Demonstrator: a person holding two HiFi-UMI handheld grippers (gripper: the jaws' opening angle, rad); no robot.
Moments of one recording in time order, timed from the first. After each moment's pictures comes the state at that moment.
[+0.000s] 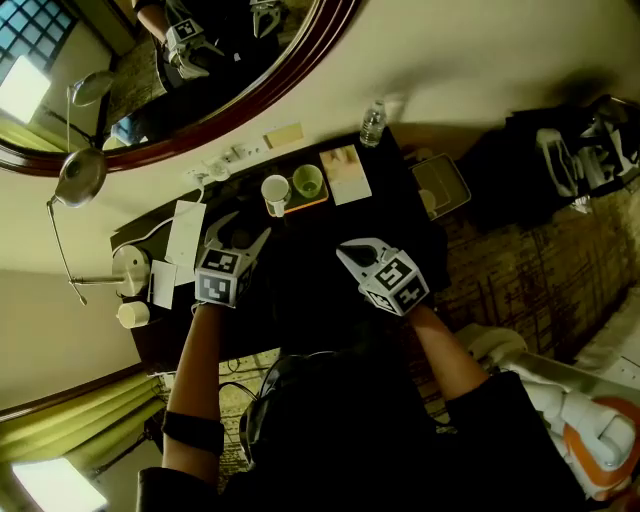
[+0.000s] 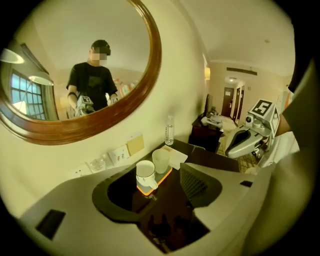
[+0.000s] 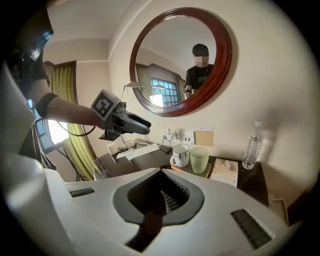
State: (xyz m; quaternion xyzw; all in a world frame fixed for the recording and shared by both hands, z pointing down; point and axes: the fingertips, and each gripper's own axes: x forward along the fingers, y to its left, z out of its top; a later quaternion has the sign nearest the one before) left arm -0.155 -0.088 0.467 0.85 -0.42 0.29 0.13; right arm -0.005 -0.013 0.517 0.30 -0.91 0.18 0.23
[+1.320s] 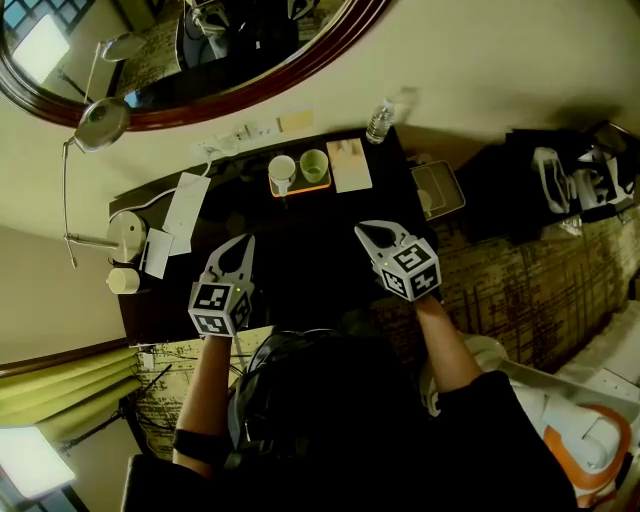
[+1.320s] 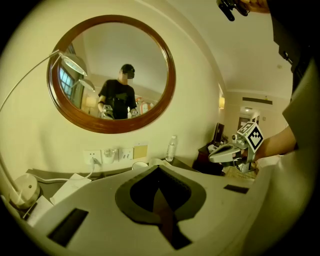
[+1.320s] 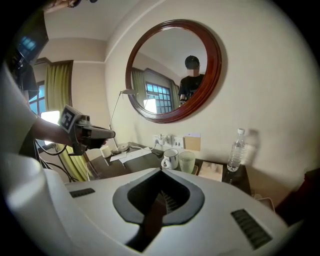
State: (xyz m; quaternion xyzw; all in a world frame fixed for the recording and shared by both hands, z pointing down) left arm -0.182 0.015 0.443 0.84 -0.49 0.15 0.17; right arm 0.030 -0.006 0.489 0.35 -0.90 0.17 0.22
